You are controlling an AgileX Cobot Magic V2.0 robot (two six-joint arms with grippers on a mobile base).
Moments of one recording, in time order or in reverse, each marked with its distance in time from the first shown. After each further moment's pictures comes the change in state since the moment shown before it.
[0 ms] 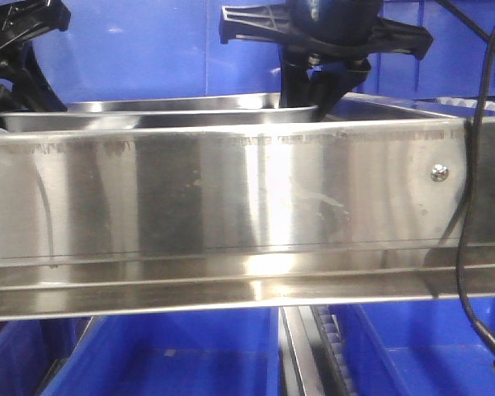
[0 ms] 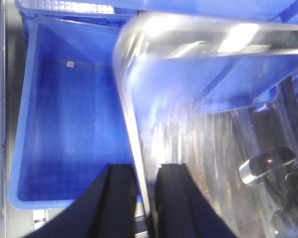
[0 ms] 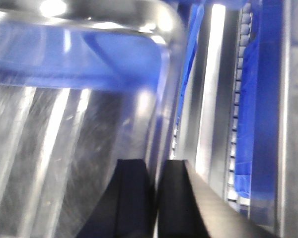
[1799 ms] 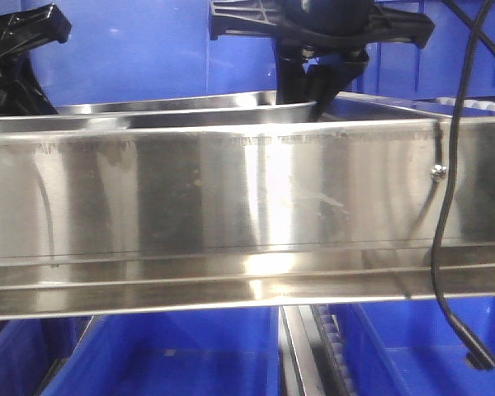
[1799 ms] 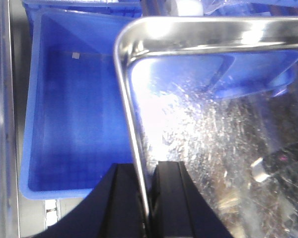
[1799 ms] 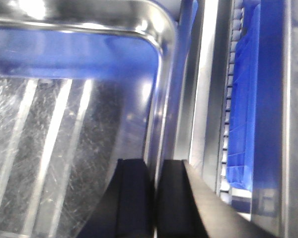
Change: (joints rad) left arm -0.004 0.012 -0.009 0.064 0.045 -0.023; right arm 0.056 -0.014 -0.012 -0.086 0.064 0.078
